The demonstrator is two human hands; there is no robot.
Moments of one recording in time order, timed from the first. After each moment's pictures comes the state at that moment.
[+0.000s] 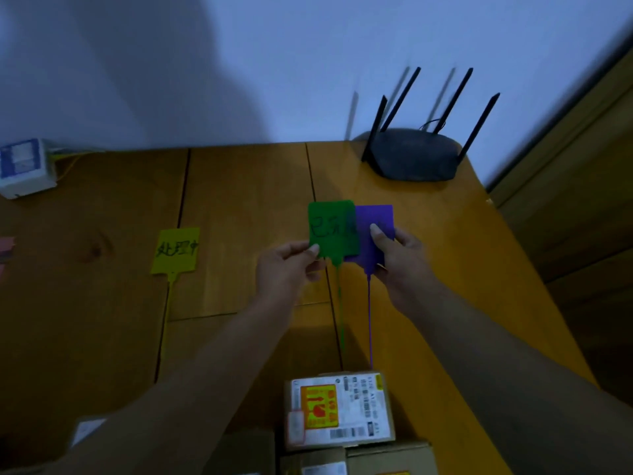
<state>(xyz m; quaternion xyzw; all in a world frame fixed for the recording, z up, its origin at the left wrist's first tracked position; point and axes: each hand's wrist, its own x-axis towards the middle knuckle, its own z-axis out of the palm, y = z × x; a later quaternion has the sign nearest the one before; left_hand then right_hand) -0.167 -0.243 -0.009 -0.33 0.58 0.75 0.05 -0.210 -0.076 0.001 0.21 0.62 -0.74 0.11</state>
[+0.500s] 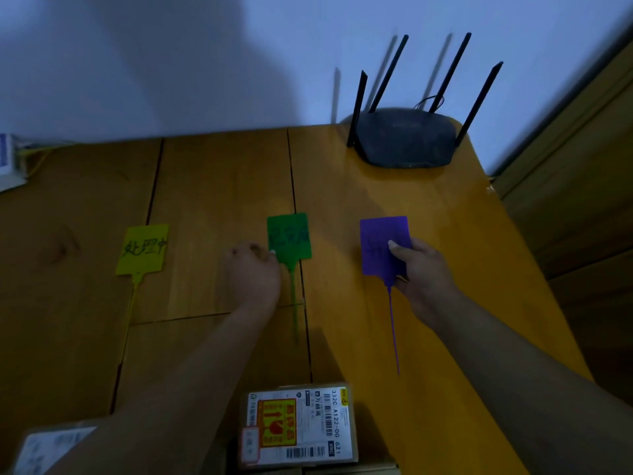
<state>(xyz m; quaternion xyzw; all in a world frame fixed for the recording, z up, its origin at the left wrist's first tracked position) -0.193 -0.228 -0.060 -0.36 0.86 0.36 -0.03 -0.237 0.011 -0.051 0.27 0.63 -0.71 0.16</state>
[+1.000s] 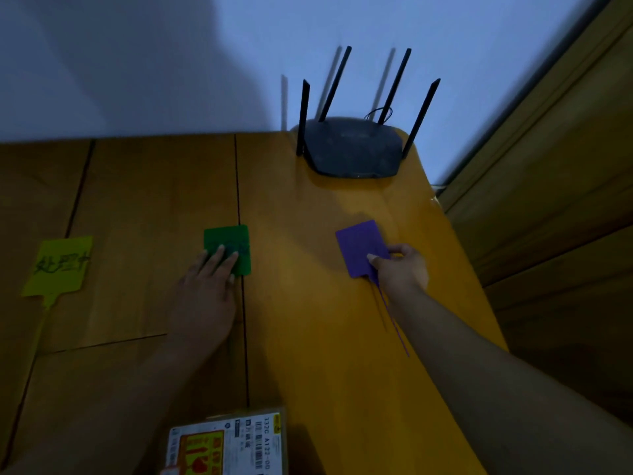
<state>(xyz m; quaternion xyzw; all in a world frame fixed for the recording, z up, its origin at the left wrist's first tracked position) -0.186 -0.227 -0.096 -0.09 0.98 0.17 0.04 -0.279 0.070 -0.079 0.33 0.82 -0.46 0.05</state>
